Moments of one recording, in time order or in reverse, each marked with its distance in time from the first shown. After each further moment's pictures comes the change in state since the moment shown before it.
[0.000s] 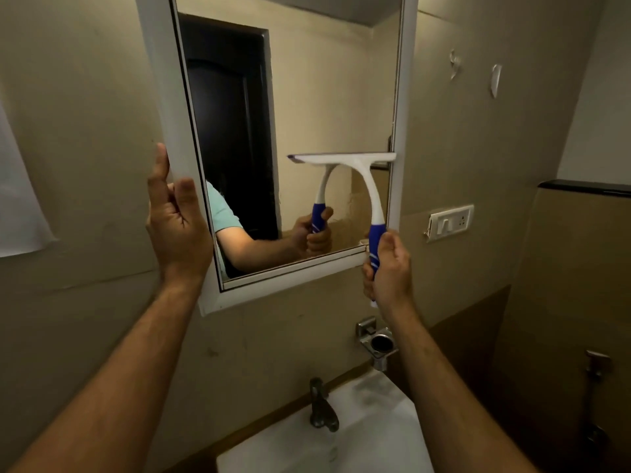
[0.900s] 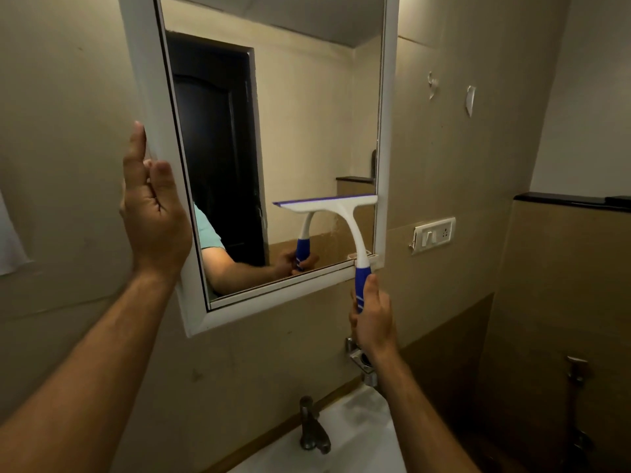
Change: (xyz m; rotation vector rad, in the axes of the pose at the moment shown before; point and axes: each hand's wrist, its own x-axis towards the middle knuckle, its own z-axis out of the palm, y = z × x) left_hand 0.038 0.004 0.001 -0.079 -0.044 0.107; right_hand -0.032 0.020 0.004 -0.085 0.056 0.105
